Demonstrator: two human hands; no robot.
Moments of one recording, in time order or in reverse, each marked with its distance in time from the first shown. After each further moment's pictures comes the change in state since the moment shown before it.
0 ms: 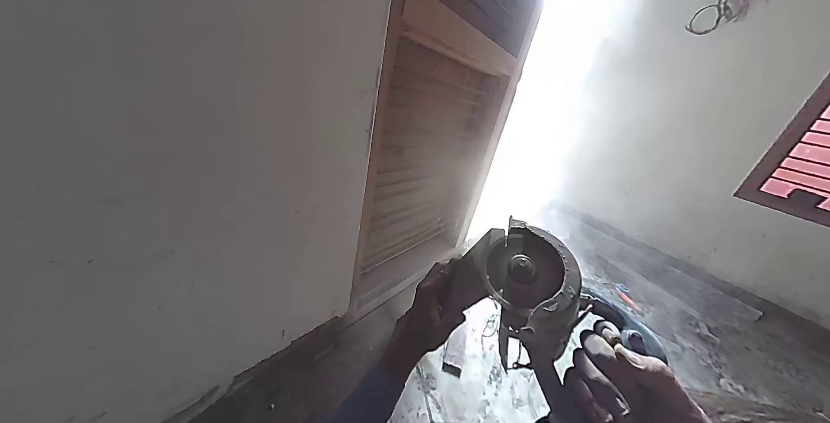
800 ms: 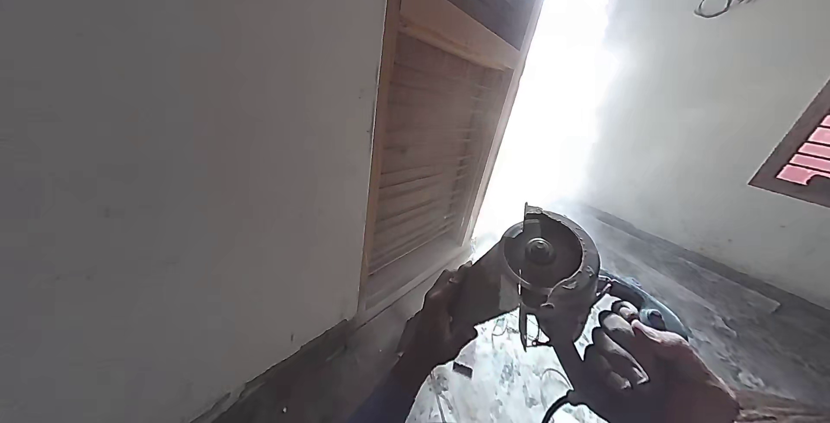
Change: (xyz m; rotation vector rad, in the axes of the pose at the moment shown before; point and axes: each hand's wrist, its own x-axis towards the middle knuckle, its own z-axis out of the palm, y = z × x) left_hand -0.006 0.004 -0.001 0.016 -0.026 0.015; right_hand 0.029 -0.006 -0.011 0.034 -0.027 0.023
